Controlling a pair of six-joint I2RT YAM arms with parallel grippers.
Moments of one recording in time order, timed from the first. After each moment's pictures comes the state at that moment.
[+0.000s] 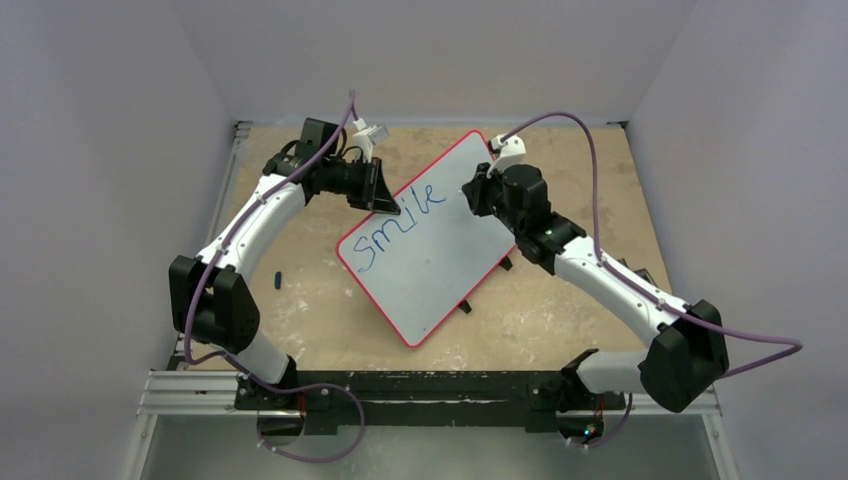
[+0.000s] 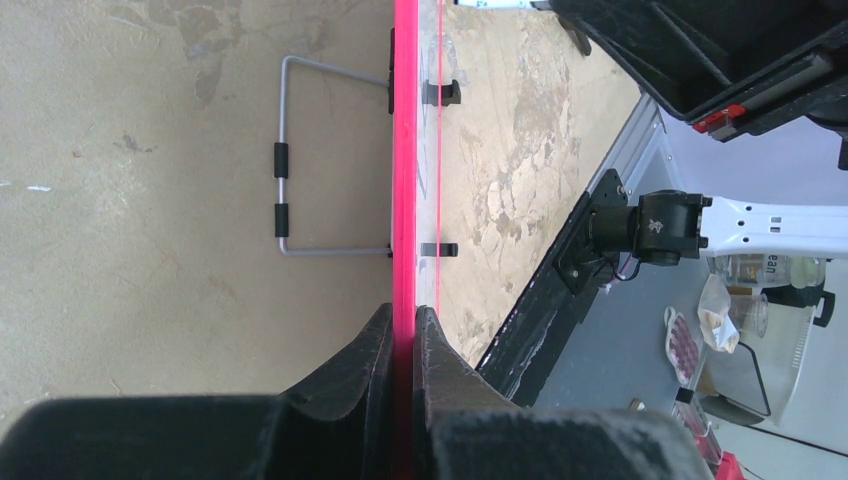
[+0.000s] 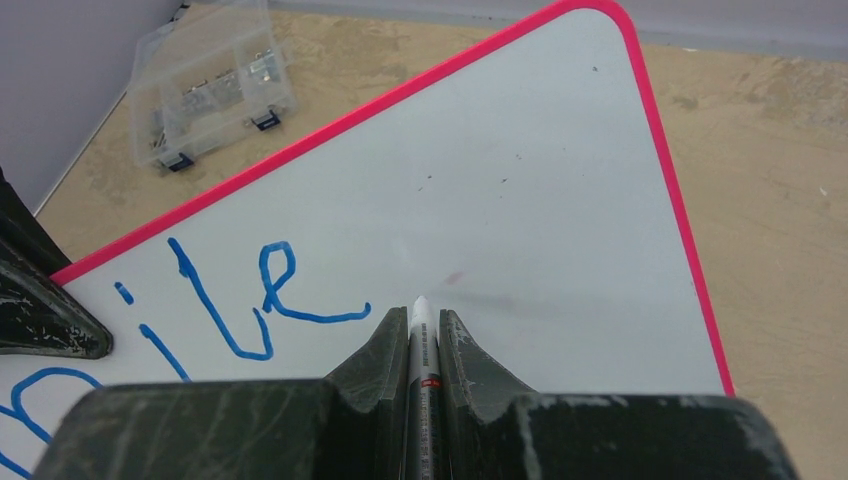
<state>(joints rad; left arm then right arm) -0.30 1.60 1.44 -0.69 0.79 -0.15 0.58 1.29 1.01 0.00 0.16 0.27</state>
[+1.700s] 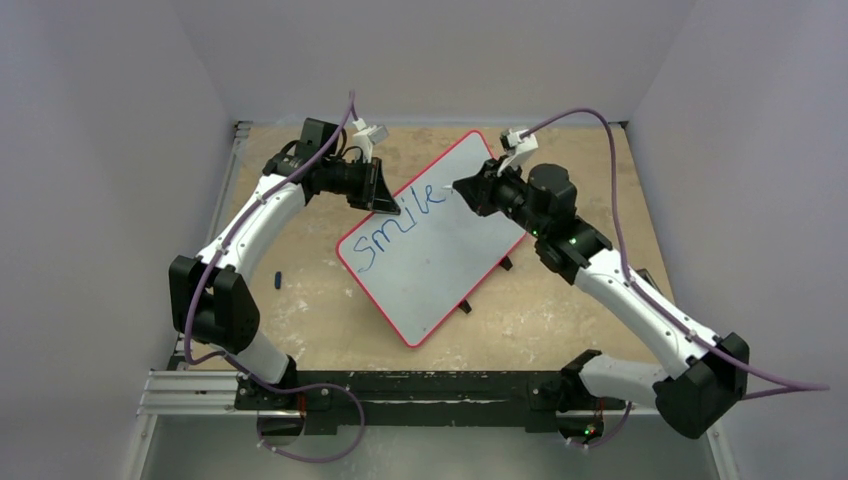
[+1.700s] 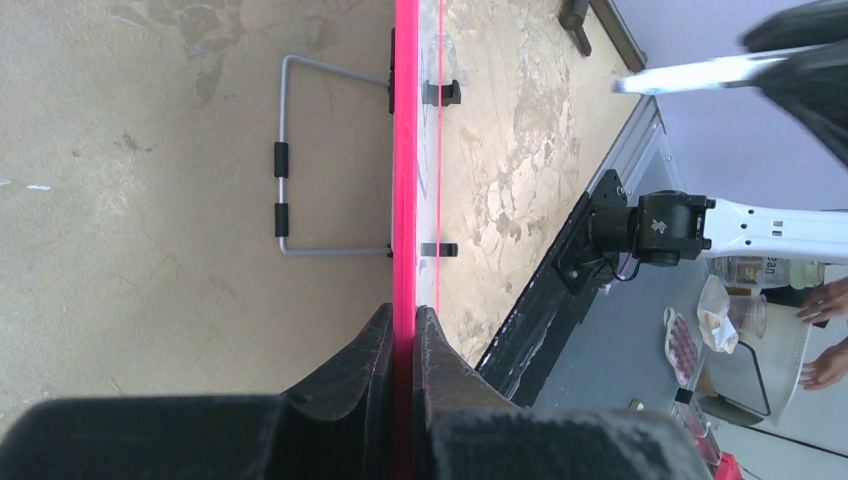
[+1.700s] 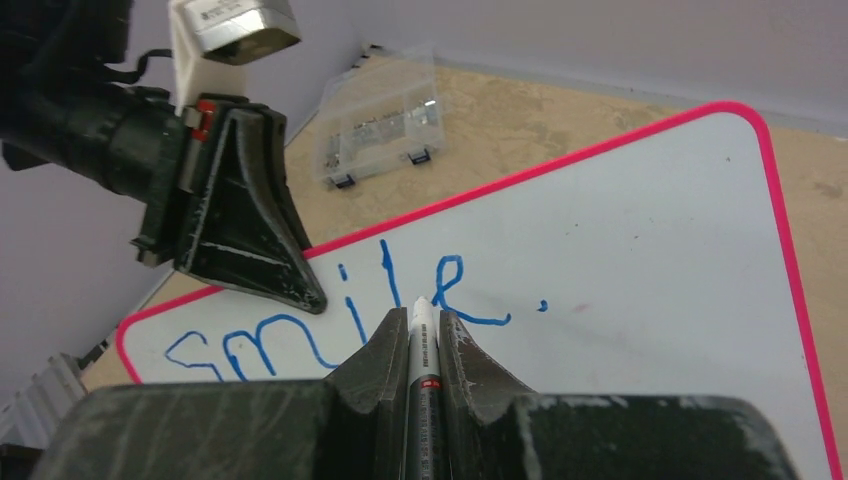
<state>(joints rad) -0.30 1.60 1.44 -0.69 0.79 -0.16 0.58 1.19 1.03 0.00 -0.08 0.31</state>
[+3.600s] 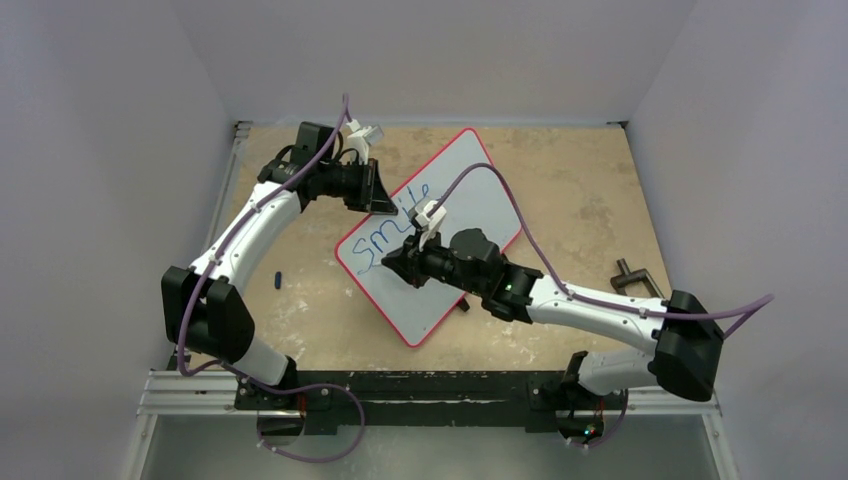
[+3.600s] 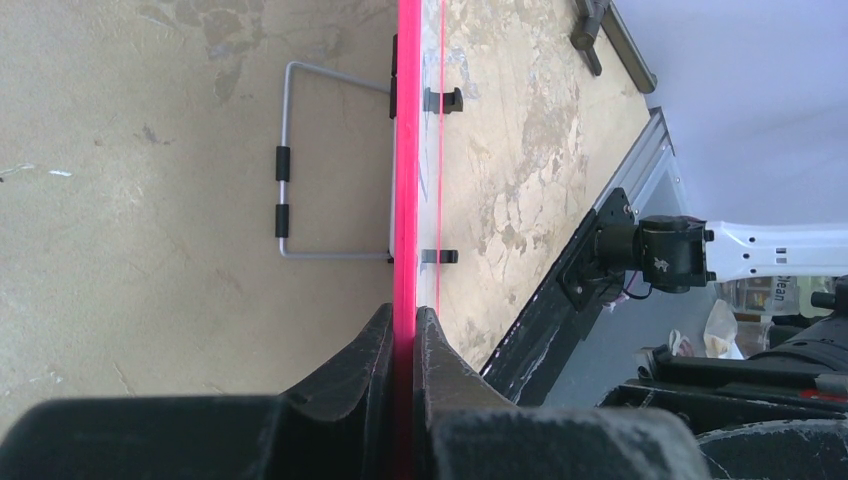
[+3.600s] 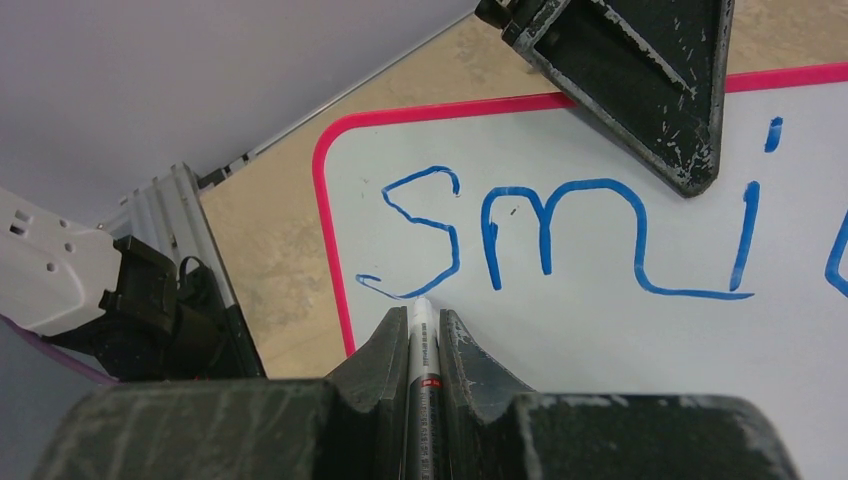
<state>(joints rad) -0.30 1.54 1.39 -0.65 0.74 -0.21 1.06 1.29 0.86 0.26 0.01 0.27</state>
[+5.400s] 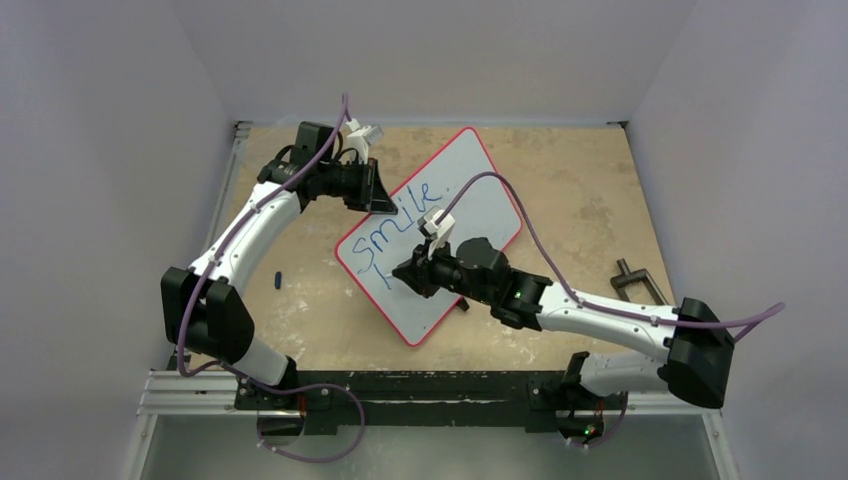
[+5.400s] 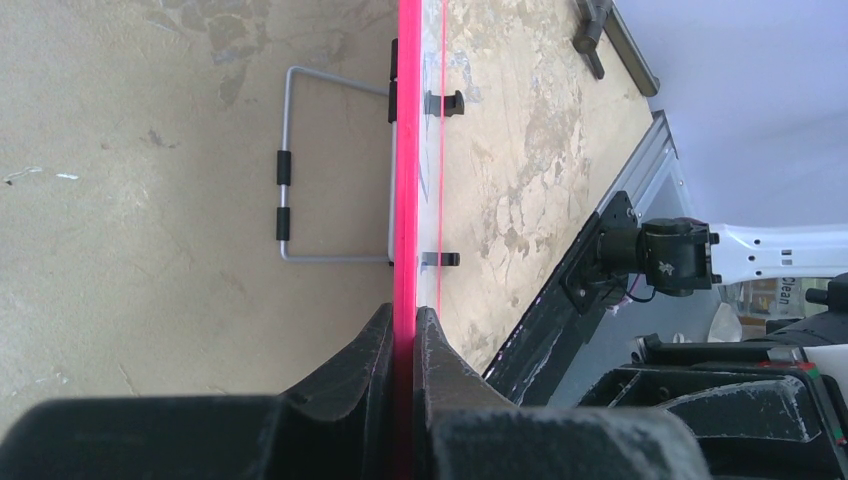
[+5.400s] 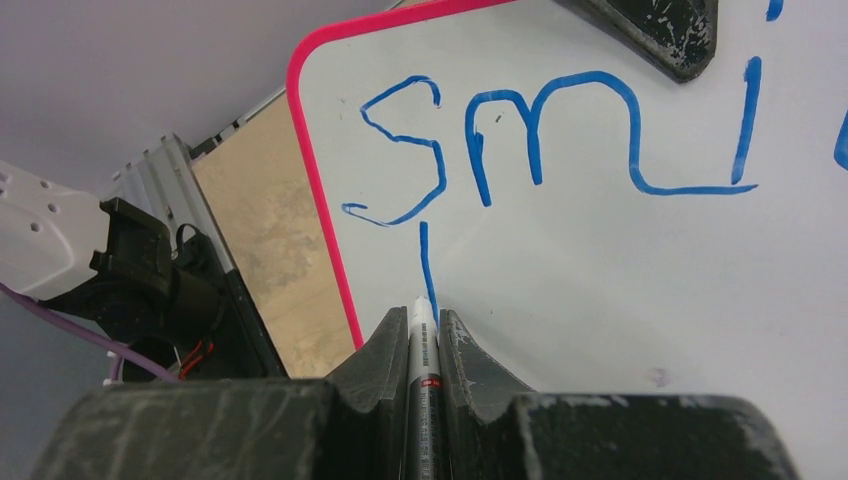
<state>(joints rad) -0.30 1.53 1.39 -0.64 0.73 -0.21 1.06 1.22 0.79 0.20 0.04 0.32</state>
